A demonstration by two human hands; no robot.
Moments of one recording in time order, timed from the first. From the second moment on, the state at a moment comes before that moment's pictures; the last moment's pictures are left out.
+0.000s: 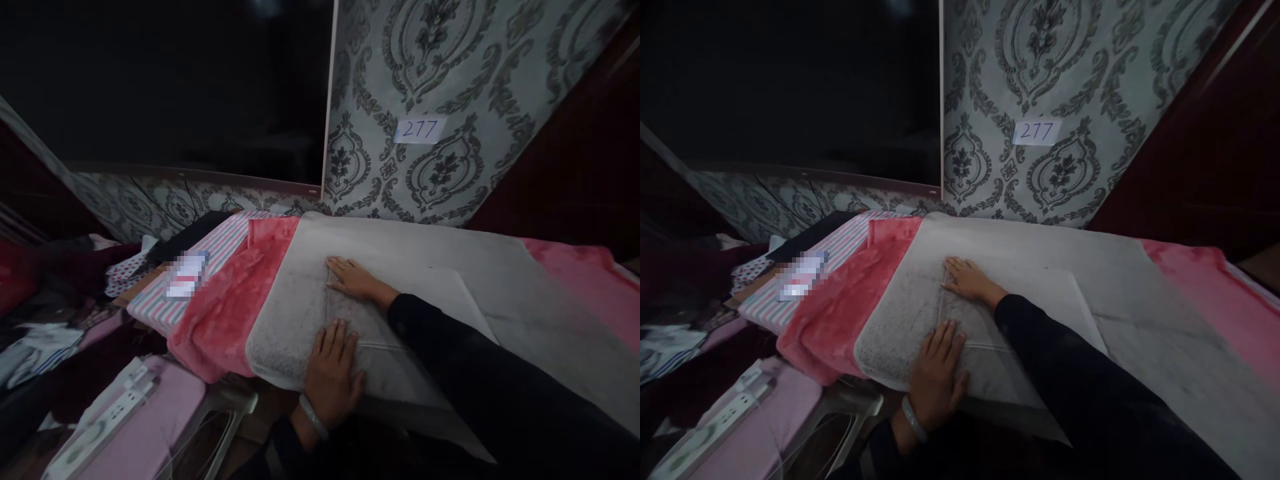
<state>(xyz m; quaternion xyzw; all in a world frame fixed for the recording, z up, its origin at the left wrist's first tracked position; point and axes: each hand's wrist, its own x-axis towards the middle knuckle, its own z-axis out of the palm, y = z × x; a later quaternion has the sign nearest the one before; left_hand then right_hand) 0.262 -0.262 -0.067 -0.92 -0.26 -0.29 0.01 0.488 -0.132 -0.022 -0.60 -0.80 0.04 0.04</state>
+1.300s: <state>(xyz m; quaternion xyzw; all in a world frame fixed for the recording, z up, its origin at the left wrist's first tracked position) 0.229 -0.212 -0.039 -0.92 -0.25 -0.23 -0.18 0.608 -0.440 -0.083 -0.78 -0.56 -0.05 0.29</state>
